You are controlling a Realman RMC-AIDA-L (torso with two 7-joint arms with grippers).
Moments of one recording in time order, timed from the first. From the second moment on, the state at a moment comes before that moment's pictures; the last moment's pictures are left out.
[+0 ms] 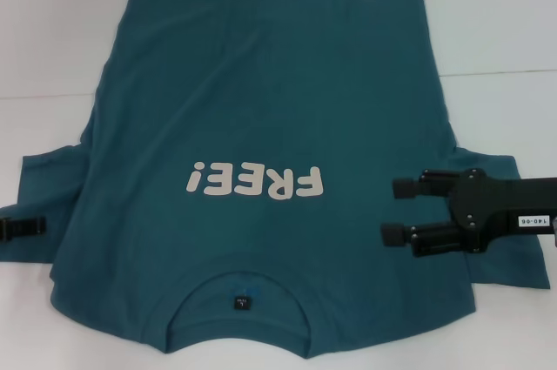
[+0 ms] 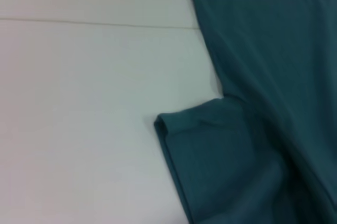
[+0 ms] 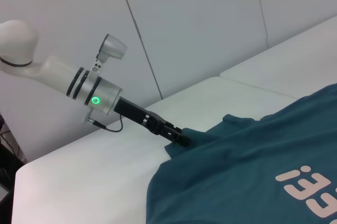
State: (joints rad) left arm -0.52 -2.07 0.65 0.84 2.51 1.00 -2.16; right arm 0.52 2.08 -0.60 -0.89 -2.10 -1.77 1.61
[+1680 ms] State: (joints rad) left arm -0.55 -2.08 0.65 0.93 2.51 1.06 -2.11; right arm 0.53 2.08 -0.60 -0.89 -2.10 -1.77 1.62
